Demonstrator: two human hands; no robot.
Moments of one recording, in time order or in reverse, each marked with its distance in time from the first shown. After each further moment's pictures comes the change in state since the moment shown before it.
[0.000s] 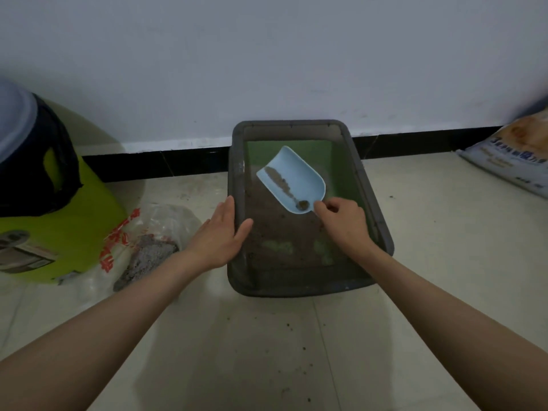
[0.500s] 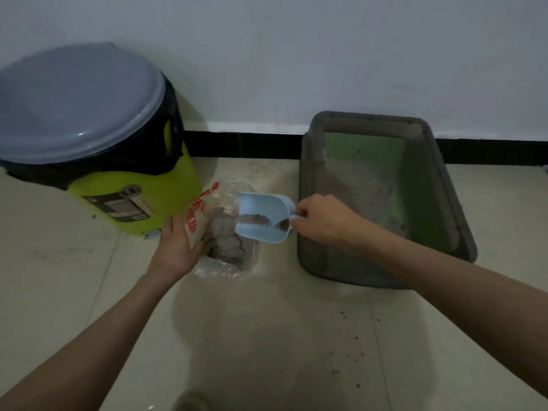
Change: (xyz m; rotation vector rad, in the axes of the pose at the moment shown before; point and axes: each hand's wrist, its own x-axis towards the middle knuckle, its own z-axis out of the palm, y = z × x) left_hand -0.120 -0.145 -0.041 -0.016 0.299 -0.477; right_hand -0.060 -0.120 0.080 -0.571 -0.608 -0.355
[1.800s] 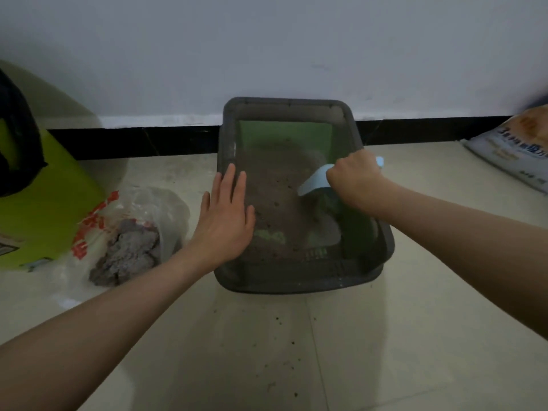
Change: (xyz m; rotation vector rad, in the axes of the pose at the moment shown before) left_hand 0.002 0.220 0.077 0.183 -0.066 0.499; right_hand 0.002 0.154 -0.082 -1.111 -0.089 0.238
